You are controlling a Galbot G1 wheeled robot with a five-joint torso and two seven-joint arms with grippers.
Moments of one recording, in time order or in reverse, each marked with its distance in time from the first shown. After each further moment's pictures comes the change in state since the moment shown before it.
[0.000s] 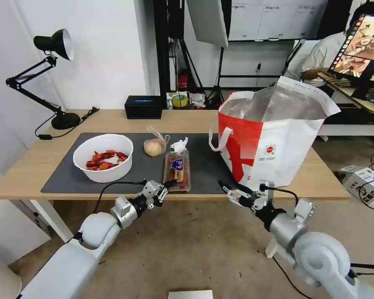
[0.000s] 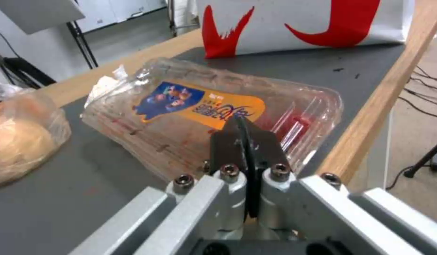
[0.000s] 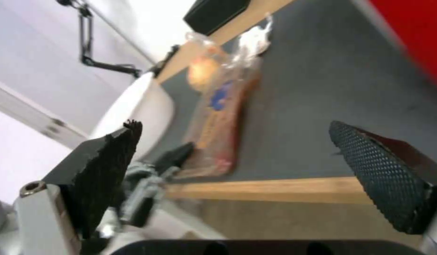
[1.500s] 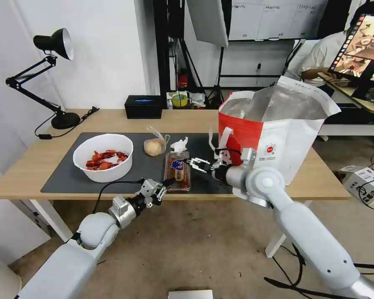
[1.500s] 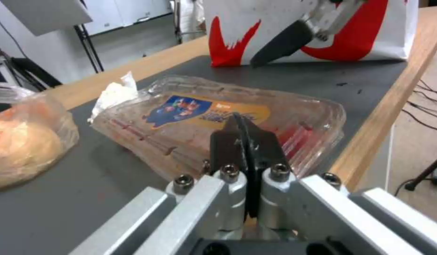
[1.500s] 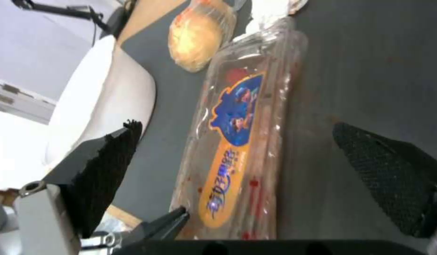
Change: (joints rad) left arm 0.016 -0.003 -0.019 -0.016 -0.029 -0.006 -0.011; right arm 0.689 0.141 -0.402 -0.401 0.287 -0.244 0.387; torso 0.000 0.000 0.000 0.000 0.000
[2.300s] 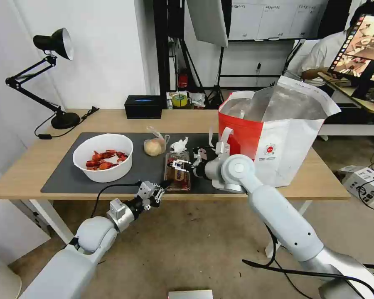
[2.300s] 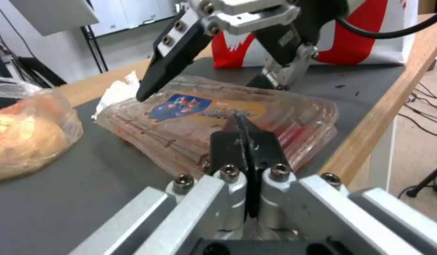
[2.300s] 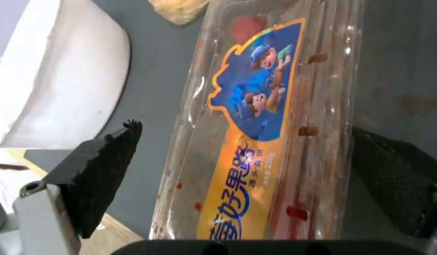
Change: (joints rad) left arm 0.037 -0.018 -0.027 -0.014 0.007 -0.015 -0.001; right arm 0.112 0.113 -0.101 -0.160 0.009 -0.081 0.083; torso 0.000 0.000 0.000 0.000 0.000
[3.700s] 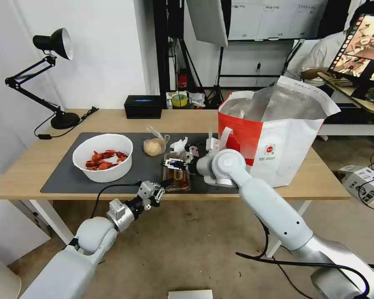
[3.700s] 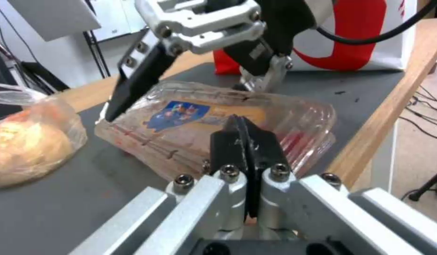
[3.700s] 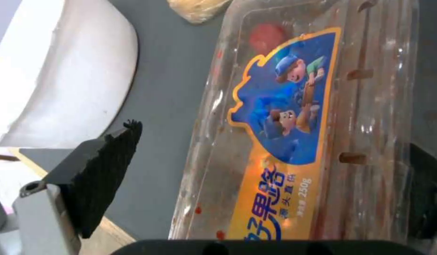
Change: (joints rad) left arm 0.008 -0.004 -0.015 -0.006 0.000 -0.009 0.005; right arm 0.070 0.023 -0.066 -0.052 0.004 -0.001 -0.004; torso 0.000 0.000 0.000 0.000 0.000
